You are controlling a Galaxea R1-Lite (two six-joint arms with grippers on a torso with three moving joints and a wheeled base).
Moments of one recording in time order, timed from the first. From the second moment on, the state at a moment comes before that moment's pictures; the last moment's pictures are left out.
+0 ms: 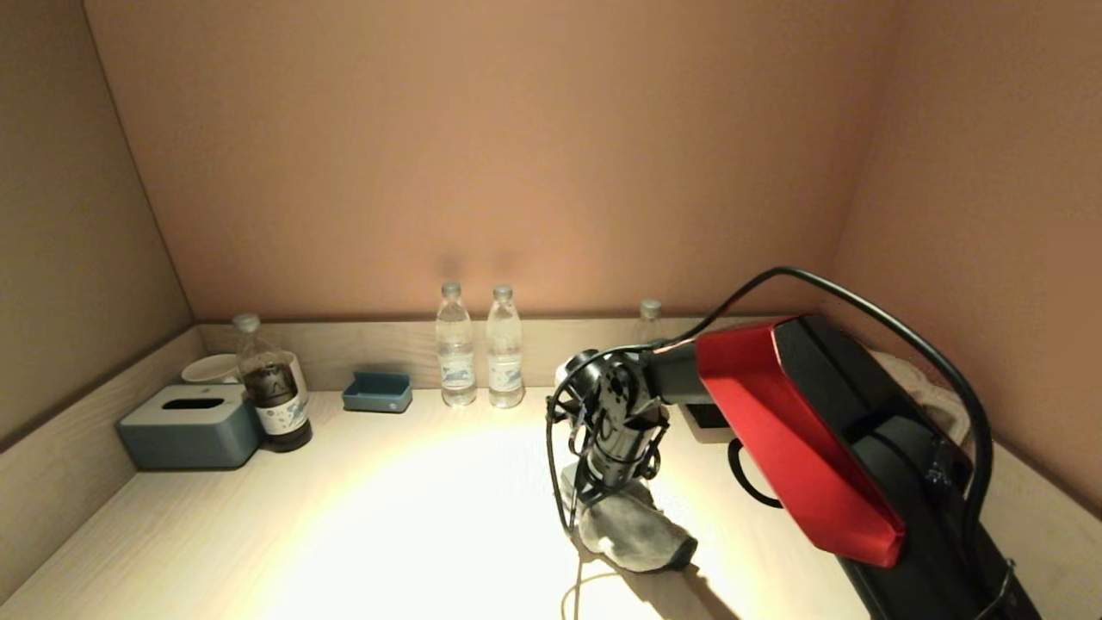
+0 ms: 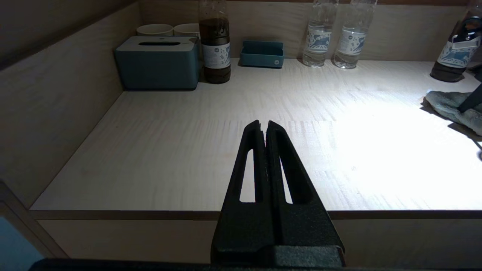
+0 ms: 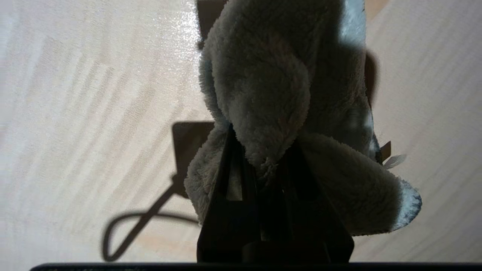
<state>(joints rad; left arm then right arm) -0.01 0.00 0.00 0.01 -0.01 -0.04 0.50 2.48 -1.92 0.72 0.04 -0.02</state>
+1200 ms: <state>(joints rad) -0.02 0.00 0.00 0.01 -0.01 -0.04 0.65 2.28 -1.88 0.70 0.14 -0.02</state>
